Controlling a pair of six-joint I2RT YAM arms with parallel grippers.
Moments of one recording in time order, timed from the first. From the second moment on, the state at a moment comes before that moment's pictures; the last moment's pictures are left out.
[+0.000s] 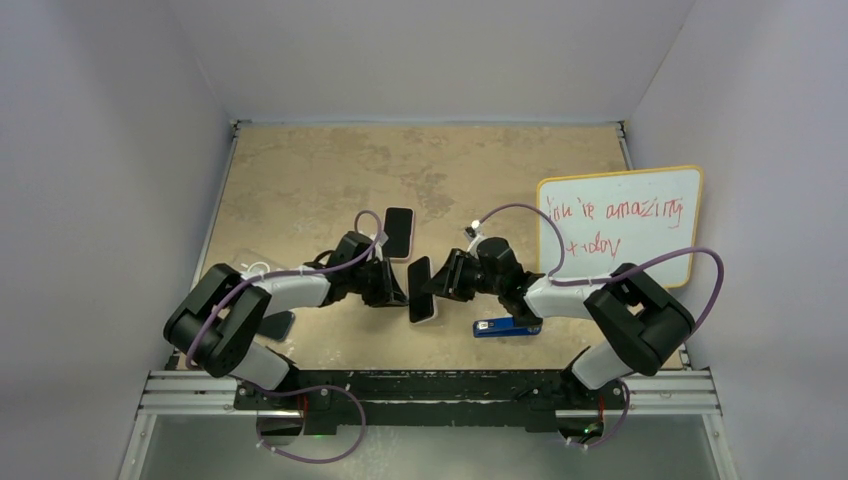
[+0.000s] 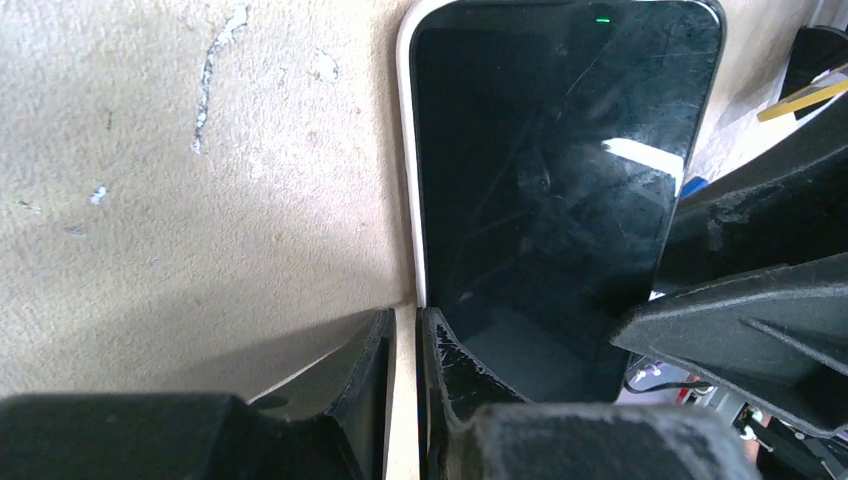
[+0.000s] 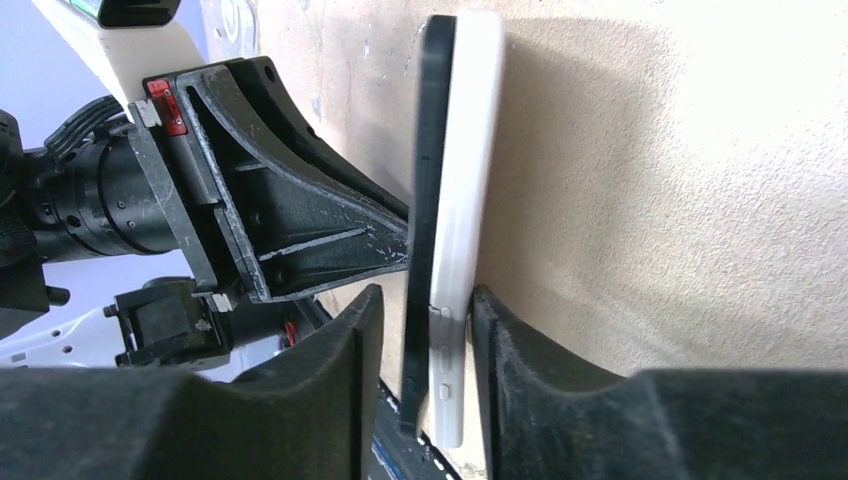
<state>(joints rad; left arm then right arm) -0.57 1.50 0.54 0.05 0.40 -0.81 0.71 1.52 0.50 0.45 -0.36 1.02</state>
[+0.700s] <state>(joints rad) -0.57 1.48 0.53 0.04 0.40 -0.81 0.78 1.52 0.58 0.34 -0.32 0.99</state>
